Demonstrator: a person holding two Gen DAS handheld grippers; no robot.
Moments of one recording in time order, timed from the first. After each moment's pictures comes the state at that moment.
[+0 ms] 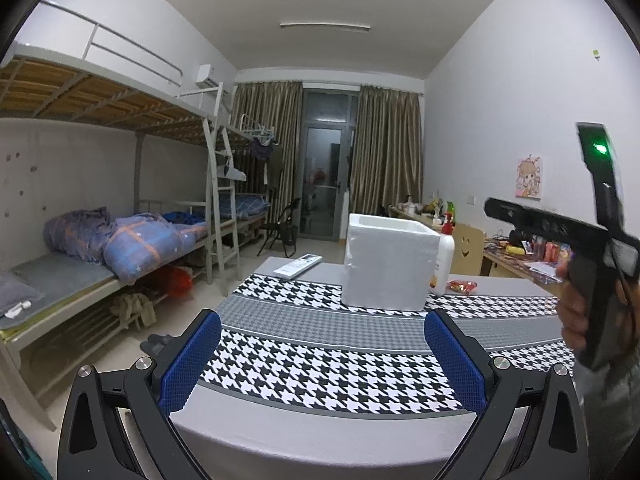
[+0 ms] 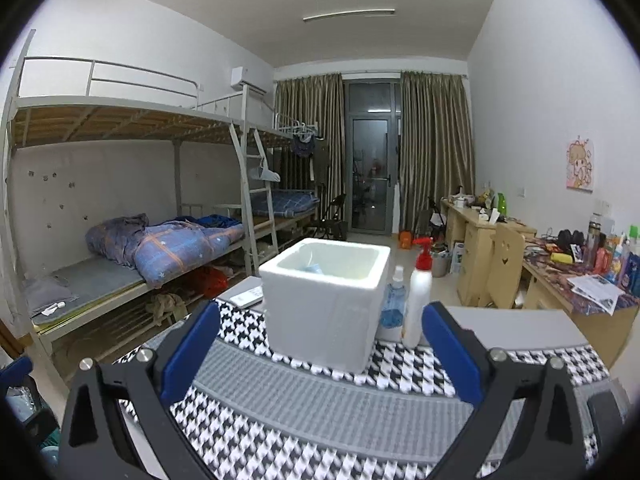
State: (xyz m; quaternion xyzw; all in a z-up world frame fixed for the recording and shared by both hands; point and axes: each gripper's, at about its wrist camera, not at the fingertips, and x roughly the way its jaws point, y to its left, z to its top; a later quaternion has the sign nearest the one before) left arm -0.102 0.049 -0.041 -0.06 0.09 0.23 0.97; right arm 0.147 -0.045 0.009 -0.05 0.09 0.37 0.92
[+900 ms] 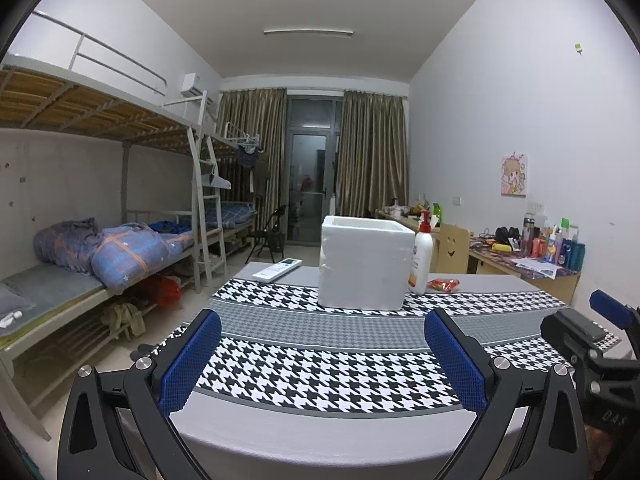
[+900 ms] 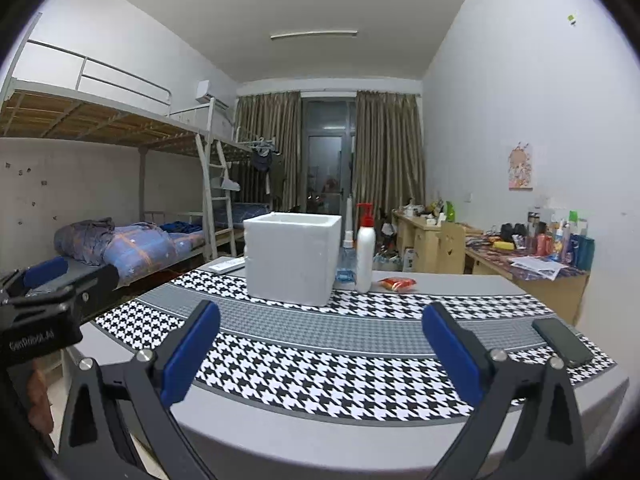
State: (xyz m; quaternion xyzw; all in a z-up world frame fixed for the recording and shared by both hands) left arm -0.099 0.024 -0.049 -0.05 0.08 0.21 0.97; right arm 0.045 -0.110 -0.069 -0.04 0.05 0.29 0.96
